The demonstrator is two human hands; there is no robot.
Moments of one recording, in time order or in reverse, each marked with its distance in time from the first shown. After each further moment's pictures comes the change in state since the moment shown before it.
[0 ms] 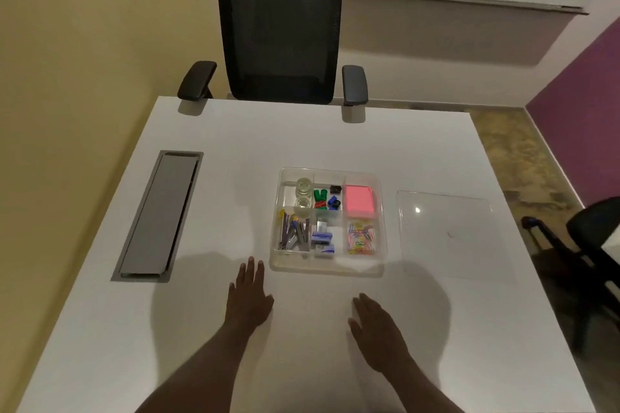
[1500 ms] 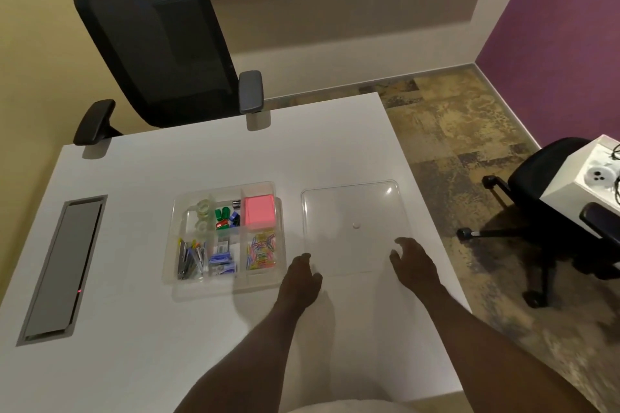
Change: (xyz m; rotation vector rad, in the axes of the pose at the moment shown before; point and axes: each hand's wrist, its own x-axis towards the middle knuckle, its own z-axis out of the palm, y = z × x) left_hand 0.009 0.371 0.035 -0.270 -0.022 0.125; right_hand 0.044 0.295 -0.174 0.355 0.135 0.419
